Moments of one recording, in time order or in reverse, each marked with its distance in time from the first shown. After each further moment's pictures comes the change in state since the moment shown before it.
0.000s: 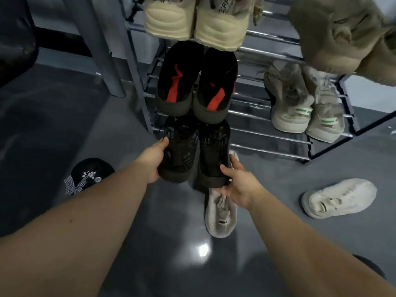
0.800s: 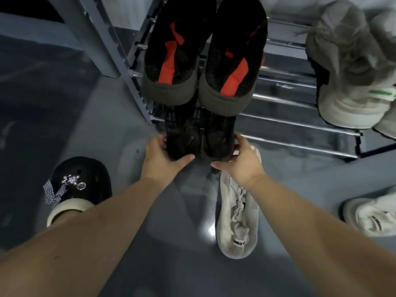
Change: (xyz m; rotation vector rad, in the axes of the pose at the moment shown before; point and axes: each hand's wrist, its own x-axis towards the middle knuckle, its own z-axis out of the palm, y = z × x) left_hand 0.087 -0.056 -0.016 0.665 0.282 0.488; right_hand 0.102 -0.005 -0.004 -0.894 0.134 -0.354
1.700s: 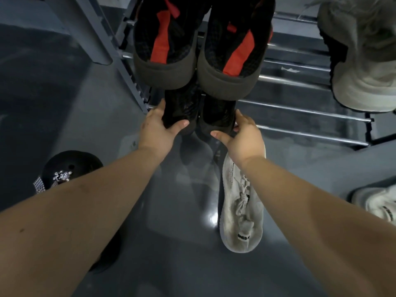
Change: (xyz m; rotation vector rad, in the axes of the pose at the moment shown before) left_hand 0.048 0.020 -0.002 0.104 -0.015 0.143; right_hand 0.028 -0.007 0.007 -0.304 0.184 -0.150
